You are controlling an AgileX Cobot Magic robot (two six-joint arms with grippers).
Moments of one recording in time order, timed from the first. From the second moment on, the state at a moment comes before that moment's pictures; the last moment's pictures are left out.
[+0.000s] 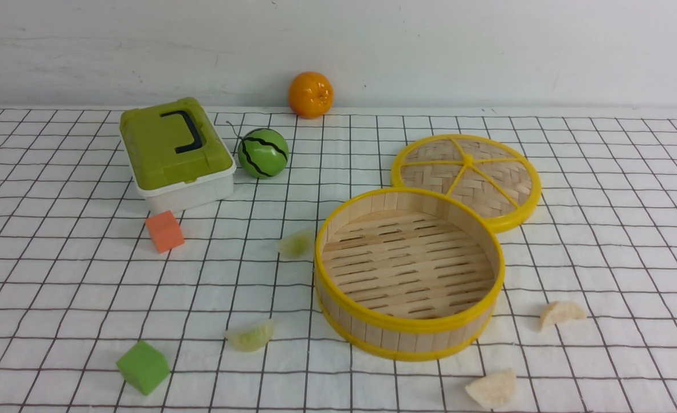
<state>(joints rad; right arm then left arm) -0.02 -0.01 0.02 -0.01 0.38 0.10 0.07 -0.01 0.03 0.00 0.34 -0.10</state>
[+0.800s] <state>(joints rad) -0.02 -0.01 0.02 -0.01 0.38 0.10 0.07 -0.01 0.03 -0.01 0.32 -0.10</state>
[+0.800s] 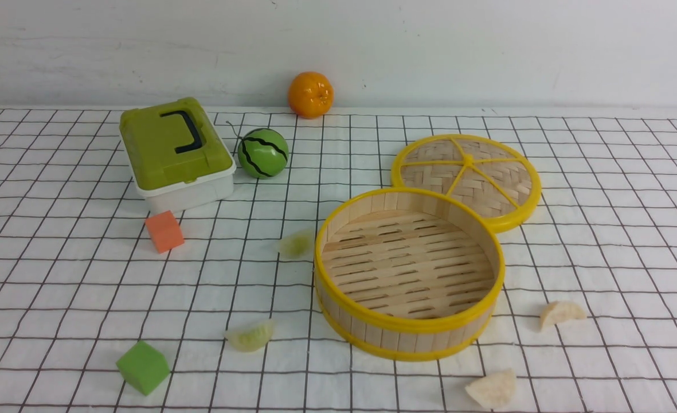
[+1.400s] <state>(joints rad) -0.02 -0.01 0.03 0.70 0.30 0.38 0.07 -0.01 0.03 -1.12 0.14 -0.71</state>
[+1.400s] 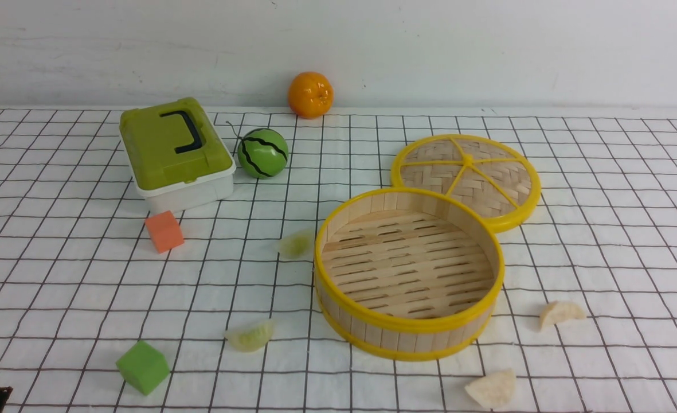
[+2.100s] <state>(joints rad) -0.01 0.06 -0.20 0.92 0.34 -0.03 0.07 0.27 -0.51 -0.72 0.64 0.11</state>
